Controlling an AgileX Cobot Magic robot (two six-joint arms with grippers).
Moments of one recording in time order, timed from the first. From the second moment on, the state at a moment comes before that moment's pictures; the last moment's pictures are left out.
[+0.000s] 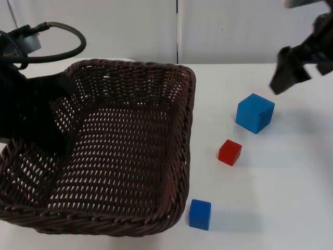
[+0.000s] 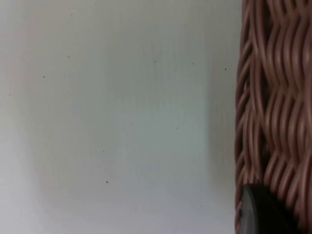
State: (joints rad) right arm 0.28 1.91 -1.37 0.18 0.67 -0.43; left arm -0.10 1.60 -0.88 -0.58 0.85 0.31
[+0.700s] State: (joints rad) right arm 0.31 2.24 -1.63 0.19 0.65 -0.49; left arm -0.10 1.60 -0.88 -0.58 0.85 0.31
